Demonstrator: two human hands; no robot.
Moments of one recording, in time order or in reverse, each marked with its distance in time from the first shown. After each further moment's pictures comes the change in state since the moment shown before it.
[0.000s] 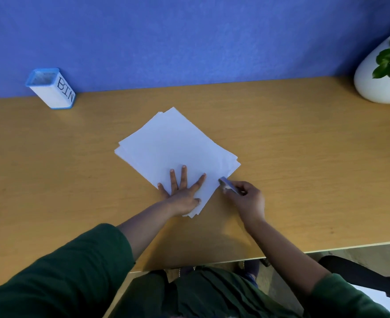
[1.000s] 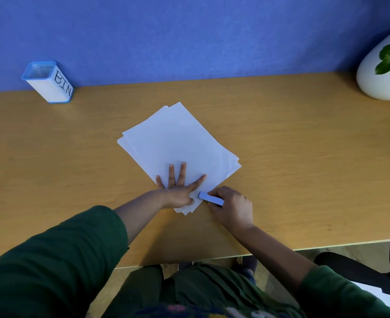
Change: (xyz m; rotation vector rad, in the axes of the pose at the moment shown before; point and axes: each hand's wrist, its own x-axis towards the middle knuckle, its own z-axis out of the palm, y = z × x) left_hand 0.004 -0.015 -0.009 0.102 -0.149 0.070; right_hand -0.013 0.013 0.018 -0.717 -0.123 -0.438
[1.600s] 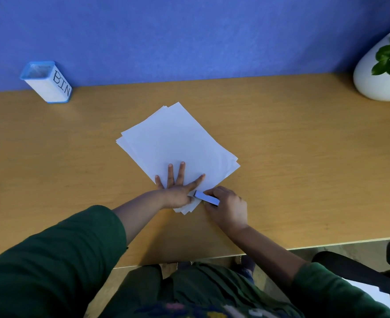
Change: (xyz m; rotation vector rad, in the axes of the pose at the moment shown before) left_hand -0.002 0.003 -0.001 0.042 0.022 -0.006; right_hand -0.001 -0.006 0.007 0.008 0.036 -0.024
